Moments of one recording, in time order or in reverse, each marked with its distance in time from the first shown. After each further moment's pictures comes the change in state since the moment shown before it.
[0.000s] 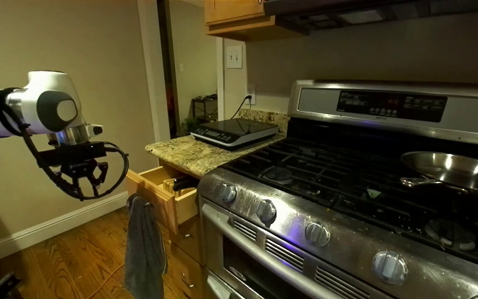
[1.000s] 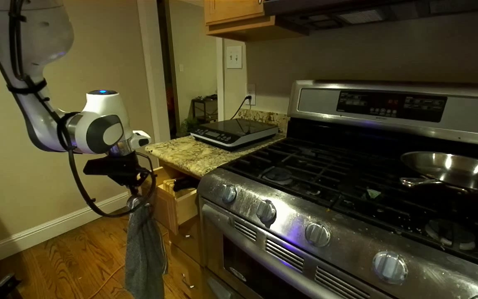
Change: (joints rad) arm -0.114 0.261 -0.085 0.156 0.093 0.286 0.234
